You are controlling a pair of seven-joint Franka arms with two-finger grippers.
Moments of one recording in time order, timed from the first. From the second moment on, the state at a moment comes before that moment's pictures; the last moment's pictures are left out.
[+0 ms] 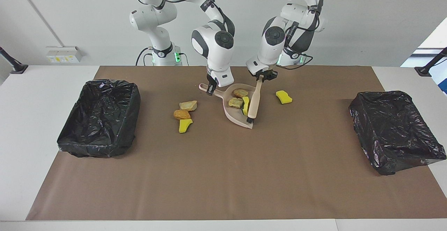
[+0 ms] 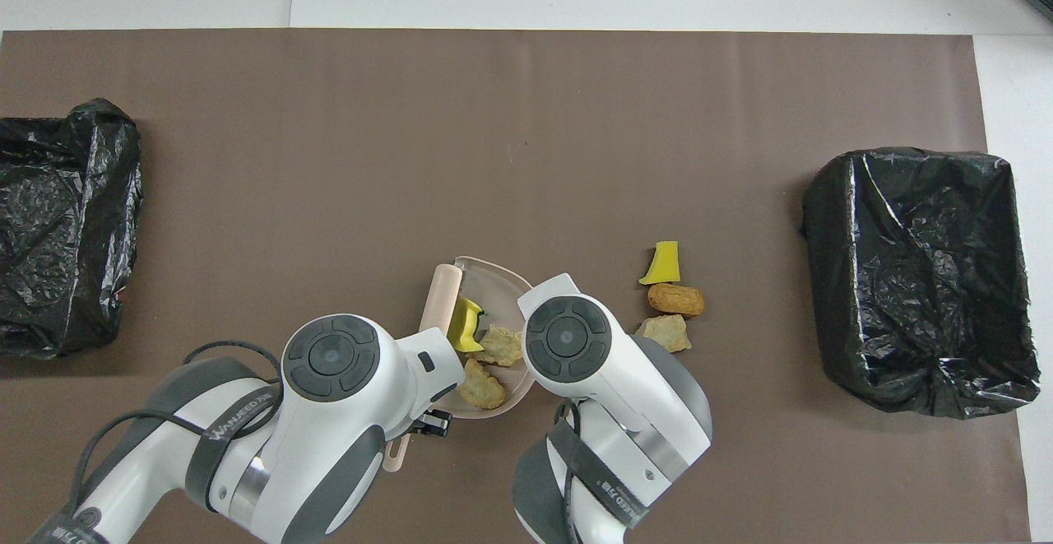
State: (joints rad) left arm -0.60 -0.14 -0.04 -2.29 -0.14 1.92 -0.28; right arm 0.52 0.13 0.14 -2.06 -0.08 1.99 -0.55
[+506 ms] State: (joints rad) left arm -0.60 -0.27 -0.03 -2.32 -0.14 1.68 -0.65; right arm 0.52 0.13 0.14 -2.06 -0.09 1.99 -0.59
